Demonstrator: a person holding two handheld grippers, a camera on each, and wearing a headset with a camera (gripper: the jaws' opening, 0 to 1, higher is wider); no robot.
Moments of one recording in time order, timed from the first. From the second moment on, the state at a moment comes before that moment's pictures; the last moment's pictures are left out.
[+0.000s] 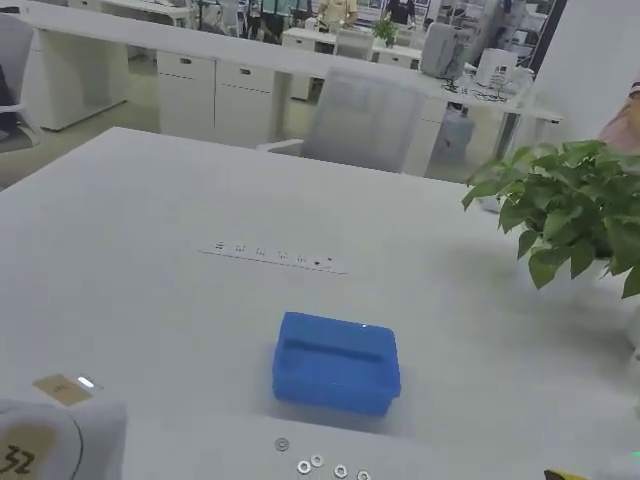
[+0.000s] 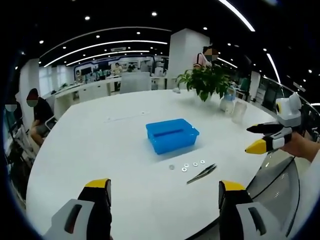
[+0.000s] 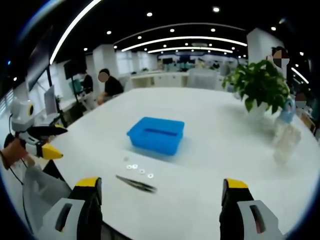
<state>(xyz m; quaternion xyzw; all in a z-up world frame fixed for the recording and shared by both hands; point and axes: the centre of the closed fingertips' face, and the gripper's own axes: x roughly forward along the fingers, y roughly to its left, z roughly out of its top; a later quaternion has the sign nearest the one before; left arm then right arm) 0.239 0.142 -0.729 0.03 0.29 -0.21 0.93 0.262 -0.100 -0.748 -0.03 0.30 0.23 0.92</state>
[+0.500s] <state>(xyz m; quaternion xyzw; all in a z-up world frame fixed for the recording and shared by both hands) 0.244 0.132 -0.723 0.05 0.29 -0.21 0.93 0.272 -0.091 -0.740 -0.04 0.30 0.27 0.91</state>
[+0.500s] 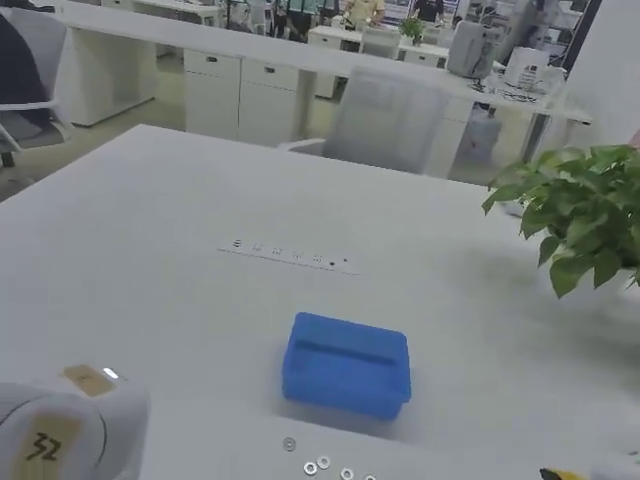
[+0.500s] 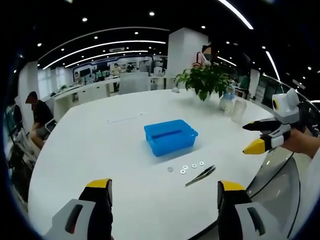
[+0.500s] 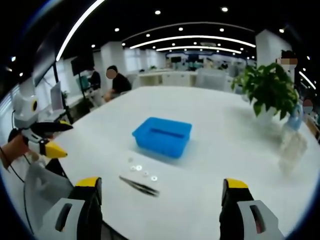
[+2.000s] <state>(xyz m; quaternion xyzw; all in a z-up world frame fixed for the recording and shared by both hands) 0.284 0.042 -0.839 0.14 0.33 -0.44 0.82 0.279 -0.091 -0.773 -0.01 0.34 0.29 0.90</state>
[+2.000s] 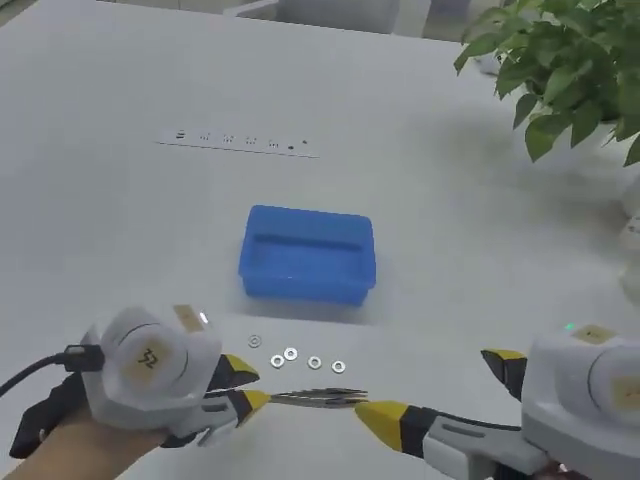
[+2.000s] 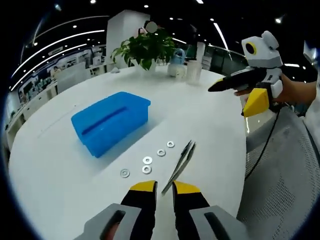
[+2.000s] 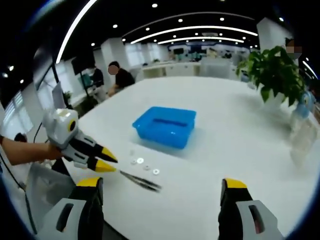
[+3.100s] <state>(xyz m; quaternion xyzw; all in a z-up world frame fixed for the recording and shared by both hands) 0.242 0.037 -0.759 0.21 0.27 -0.49 0.80 0.240 -0.005 -0.793 -0.14 0.33 0.47 0.80</state>
